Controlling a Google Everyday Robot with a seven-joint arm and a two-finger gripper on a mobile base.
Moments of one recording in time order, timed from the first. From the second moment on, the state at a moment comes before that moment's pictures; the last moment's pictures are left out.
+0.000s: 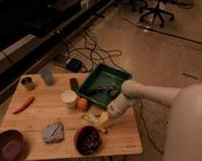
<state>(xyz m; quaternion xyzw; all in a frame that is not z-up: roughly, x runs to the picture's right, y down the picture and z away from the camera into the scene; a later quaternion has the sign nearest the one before) 0.023 0.213 0.787 -0.55 0.01 0.53 0.65</state>
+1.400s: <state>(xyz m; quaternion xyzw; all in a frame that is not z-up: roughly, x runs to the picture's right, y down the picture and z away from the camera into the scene) 0.025 0.212 0.786 -0.53 0.06 0.51 0.67</state>
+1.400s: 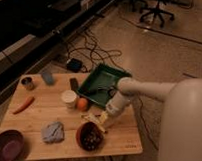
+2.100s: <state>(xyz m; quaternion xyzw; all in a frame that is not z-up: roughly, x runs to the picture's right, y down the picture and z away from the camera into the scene) 0.028 0.210 0.791 -0.52 0.09 0.51 0.67</state>
